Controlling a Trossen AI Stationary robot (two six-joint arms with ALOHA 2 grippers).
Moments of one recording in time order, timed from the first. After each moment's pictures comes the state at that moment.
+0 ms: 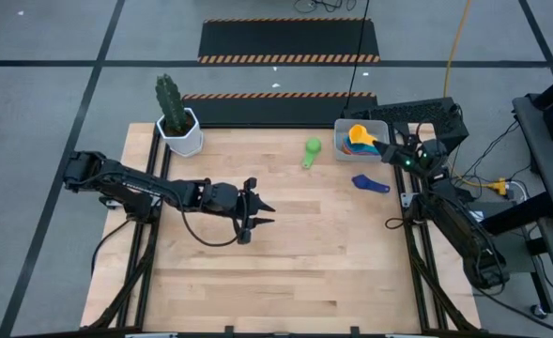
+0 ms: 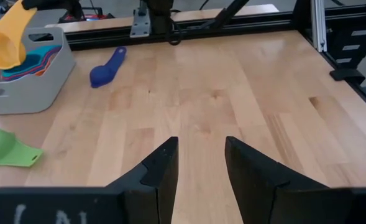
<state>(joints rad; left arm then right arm) -0.13 1.41 0.83 0.15 -0.05 0.04 -1.30 0.41 0.07 0.13 -0.55 0.72</state>
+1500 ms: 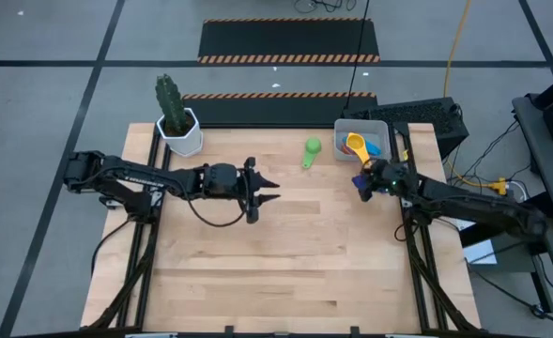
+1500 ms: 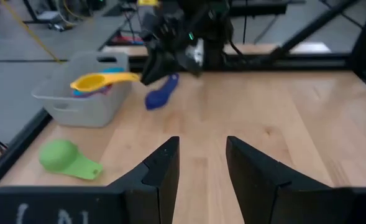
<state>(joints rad) 0.02 1.41 0.83 0.27 -0.05 0.04 -0.45 0.50 0.07 -0.22 0.30 0.22</state>
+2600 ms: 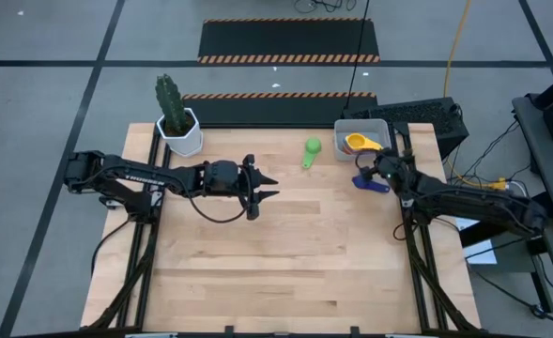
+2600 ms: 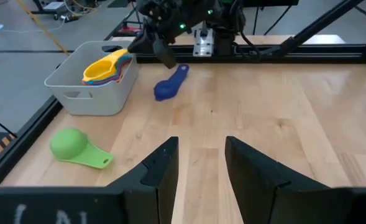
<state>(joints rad) 0.05 1.41 0.83 0.23 -0.05 0.05 -0.53 0.71 0.09 -0.01 0.73 0.17</state>
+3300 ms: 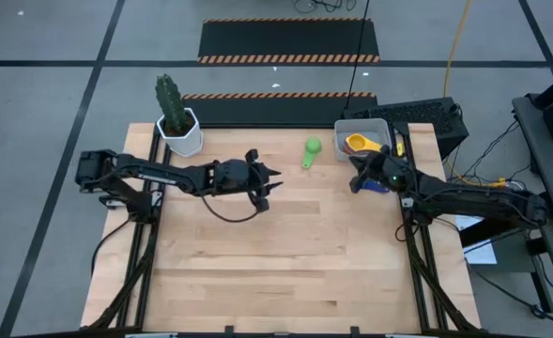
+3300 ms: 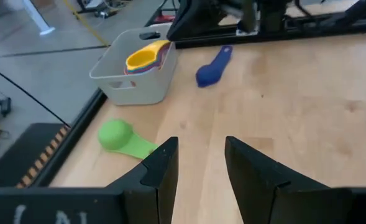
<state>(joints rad) 0.08 1.51 0.87 0.26 -0.19 0.15 -0.40 0.69 0.15 0.18 0.35 0.07</state>
